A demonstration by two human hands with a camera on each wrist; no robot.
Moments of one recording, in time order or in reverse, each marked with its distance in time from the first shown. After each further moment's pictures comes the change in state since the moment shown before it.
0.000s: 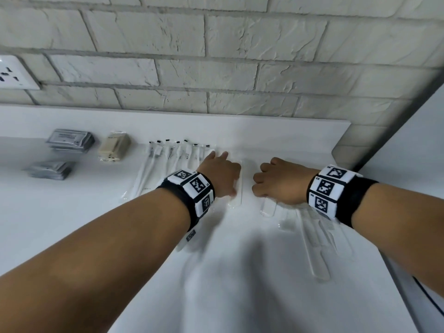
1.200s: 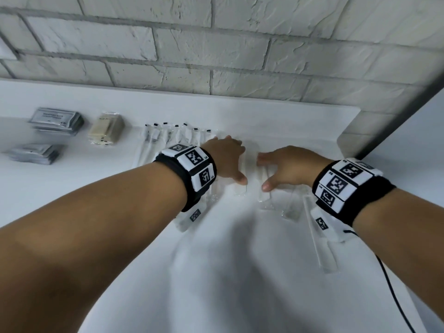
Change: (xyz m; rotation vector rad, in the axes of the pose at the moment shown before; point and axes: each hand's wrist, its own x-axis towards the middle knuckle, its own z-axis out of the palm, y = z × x) left_hand 0.013 -0.011 -0.009 -0.018 -0.089 0.038; right_hand 0.005 0.001 -0.011 0.871 -0.181 0.639
